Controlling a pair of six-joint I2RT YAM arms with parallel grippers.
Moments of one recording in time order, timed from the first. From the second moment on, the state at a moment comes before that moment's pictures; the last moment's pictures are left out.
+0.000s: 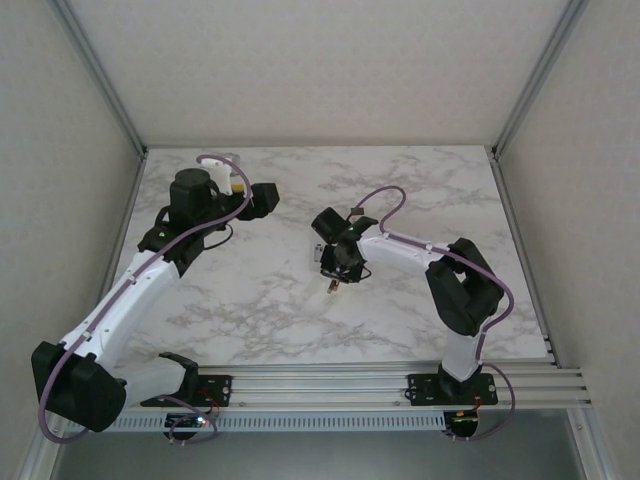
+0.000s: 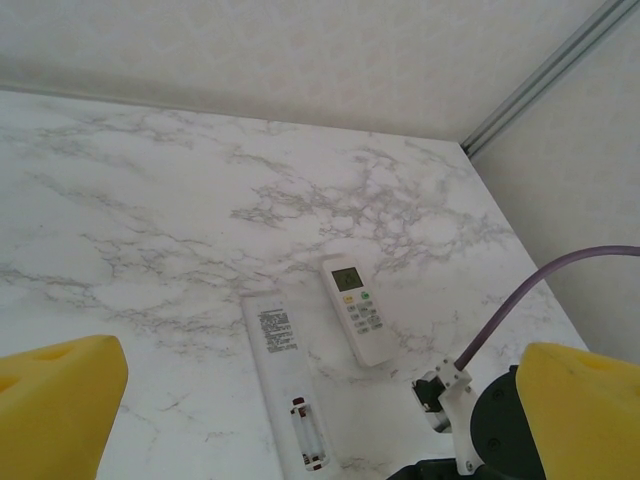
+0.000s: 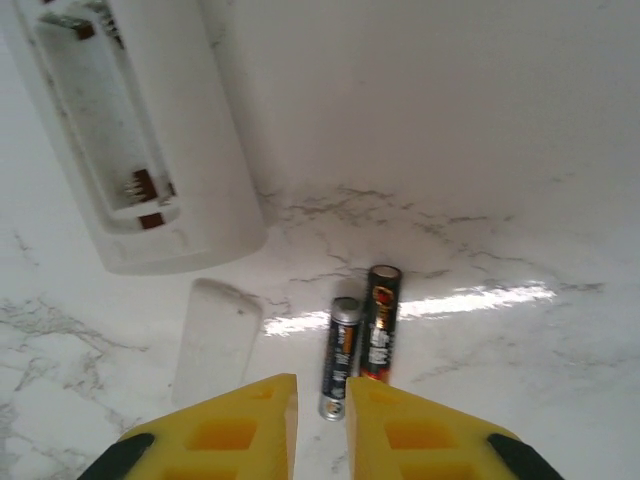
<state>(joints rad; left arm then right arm) -0.31 1.18 1.04 -0.22 0.24 -0.42 0.80 1.85 1.30 -0.77 -0.05 1.02</state>
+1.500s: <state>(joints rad) -0.32 1.19 1.04 -0.22 0.24 -0.41 0.80 1.93 1.28 -0.80 -0.02 1.04</state>
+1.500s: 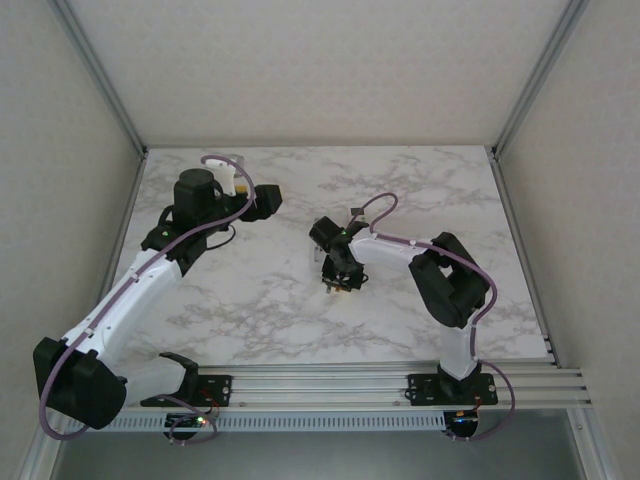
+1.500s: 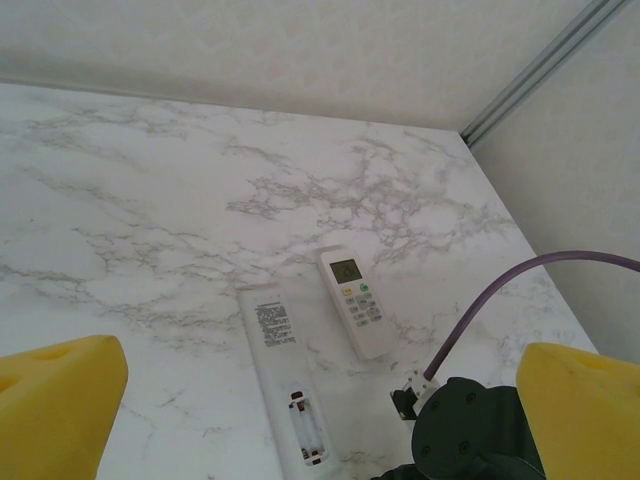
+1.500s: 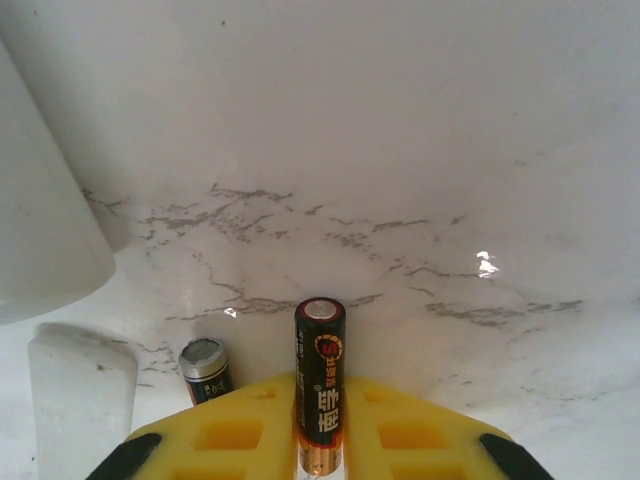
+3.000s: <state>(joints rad) -0.33 1.20 1.05 -0.23 0.20 -0.41 0.79 2.16 1.75 -1.01 0.00 0.68</state>
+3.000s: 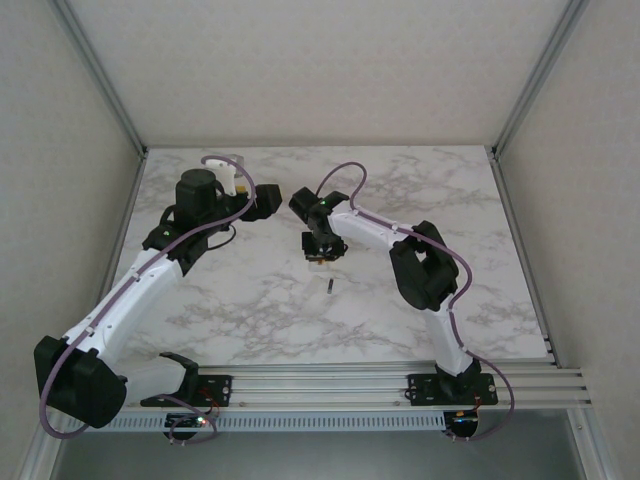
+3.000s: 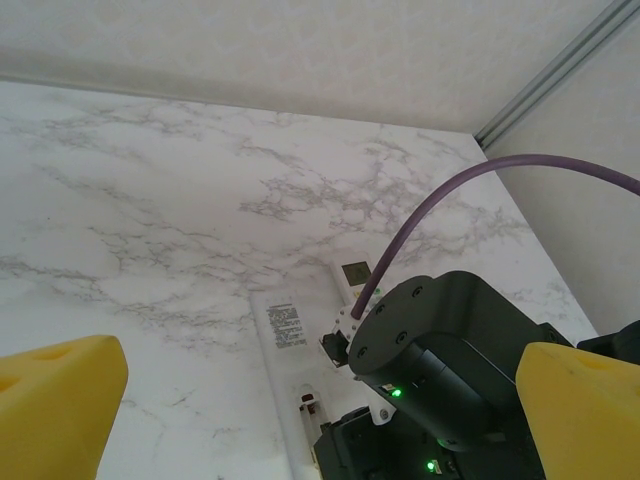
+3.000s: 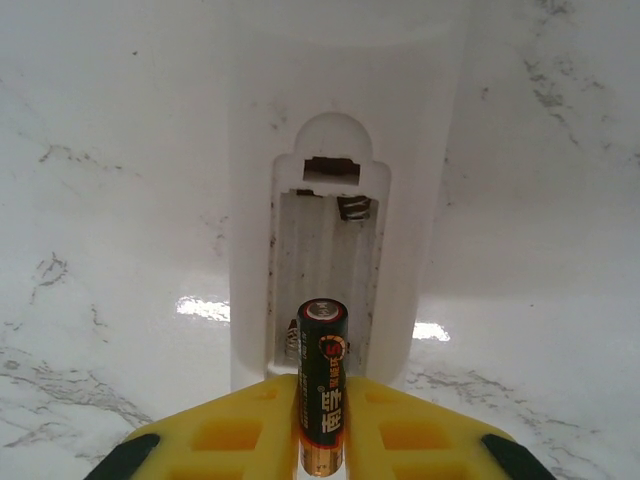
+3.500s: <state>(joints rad) -0.33 1.20 1.04 -0.23 0.20 -0.41 0.79 2.16 1.75 -1.02 -0.01 0.73</state>
